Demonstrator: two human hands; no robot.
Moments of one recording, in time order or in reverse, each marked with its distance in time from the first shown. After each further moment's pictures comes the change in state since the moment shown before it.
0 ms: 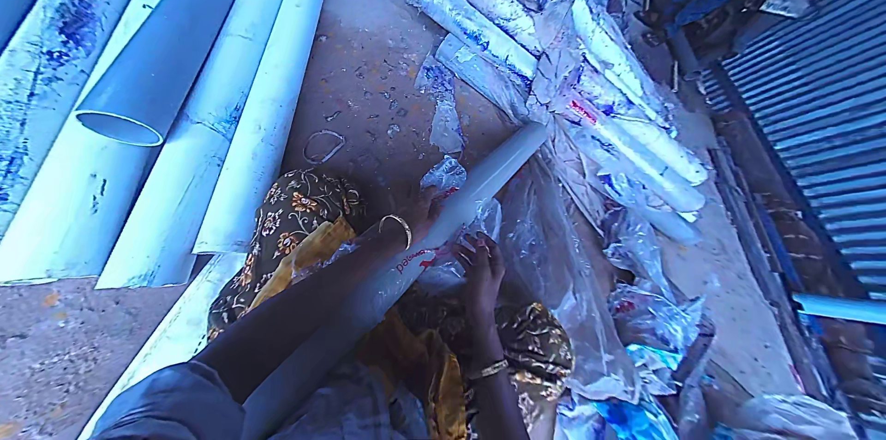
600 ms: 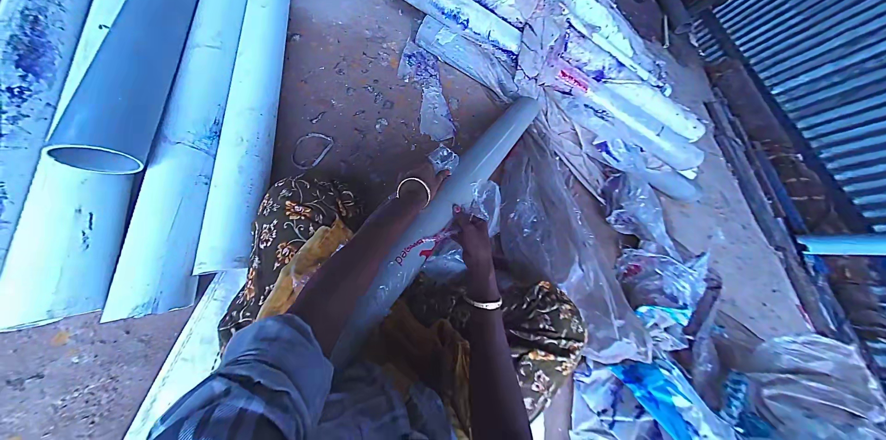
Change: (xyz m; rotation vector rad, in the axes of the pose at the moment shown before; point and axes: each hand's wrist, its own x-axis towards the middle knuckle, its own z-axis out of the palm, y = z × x) left_hand 0.059 0.027 -0.008 0.046 -0.012 -0.191; right_hand 0.044 0.006 0.024 -0.211 -0.033 0.284
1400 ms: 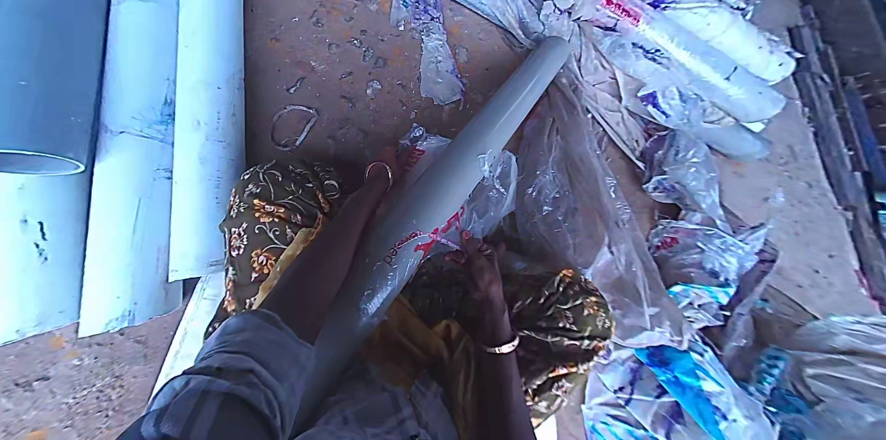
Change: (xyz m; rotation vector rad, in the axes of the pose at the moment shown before) left_hand 0.076 -0.087 0.035 -0.222 -0.041 -0.039; right_hand -0.032 0.059 -0.030 0.337 0.009 0.201
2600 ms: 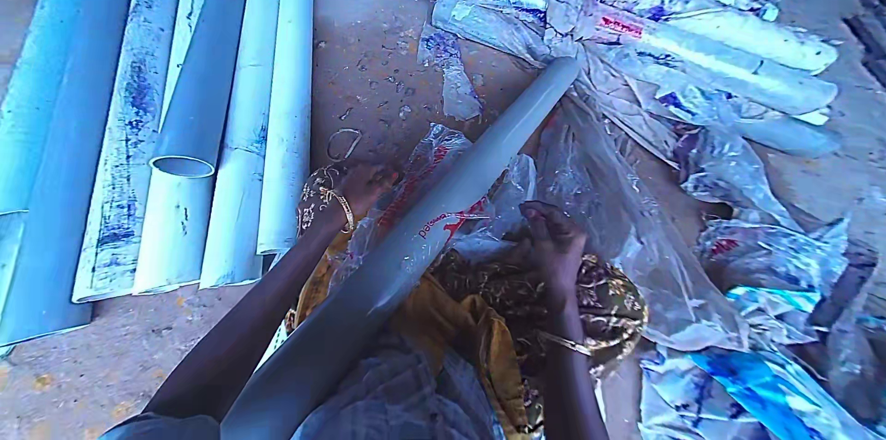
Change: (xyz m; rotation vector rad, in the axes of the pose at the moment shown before) left_hand -0.189 -0.006 -0.088 -0.085 0.082 0.169; right_hand -0.031 -0.066 -0.031 -0.557 -0.068 -0.973
